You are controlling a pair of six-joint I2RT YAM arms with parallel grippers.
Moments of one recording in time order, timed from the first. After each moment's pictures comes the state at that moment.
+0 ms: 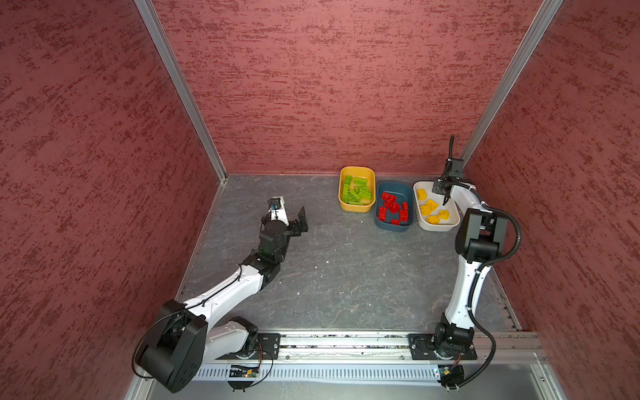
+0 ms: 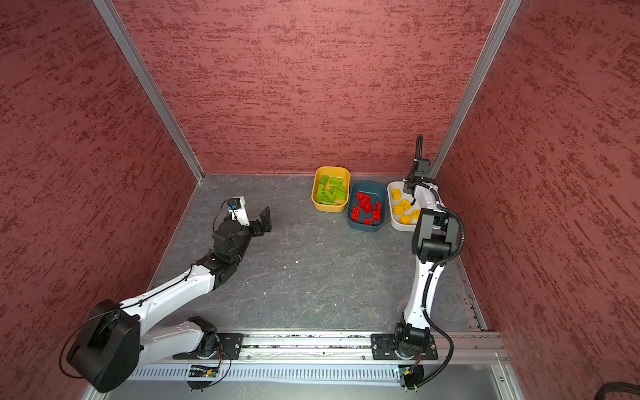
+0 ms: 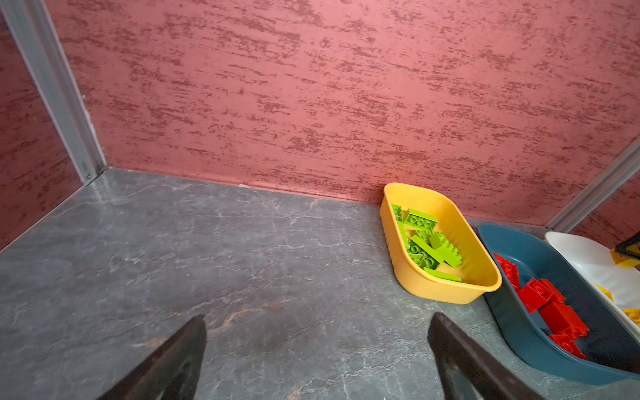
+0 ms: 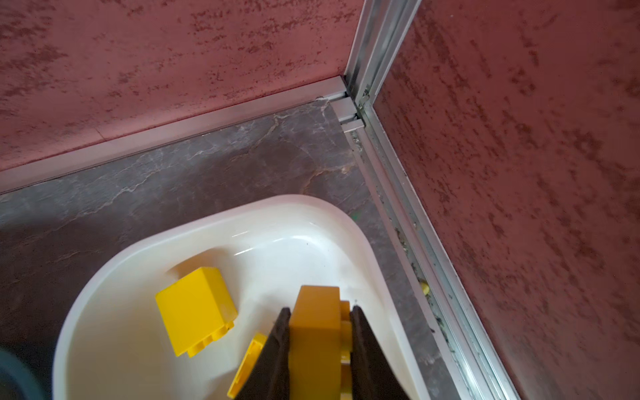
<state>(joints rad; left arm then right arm) -0.46 1.15 0.56 0.41 -0.38 -0.30 -0.21 2.28 1.94 -0.47 0.20 0.07</state>
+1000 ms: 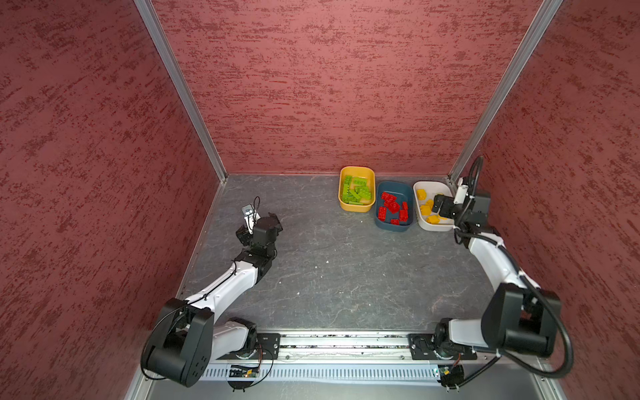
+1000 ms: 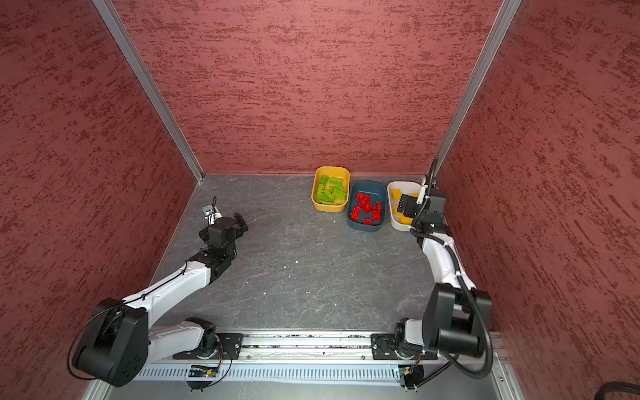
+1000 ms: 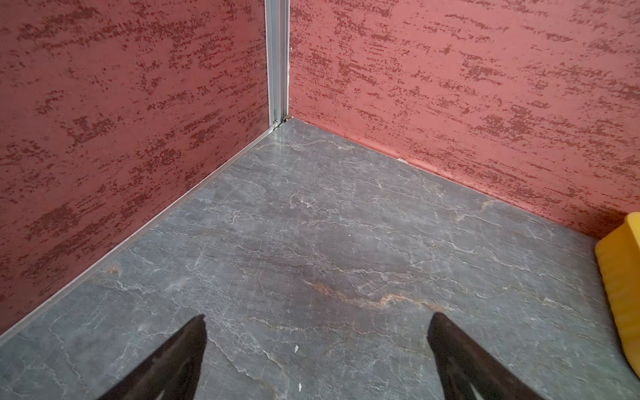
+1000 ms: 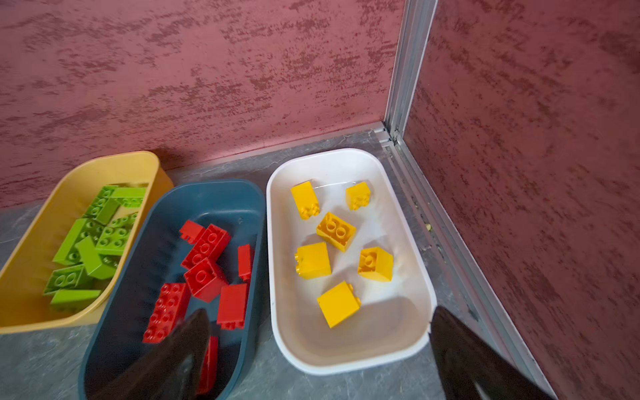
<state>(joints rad) -0.29 1.22 0.58 0.18 -0.69 -0.42 -0.21 1.28 0.87 -0.01 -0.06 0.11</state>
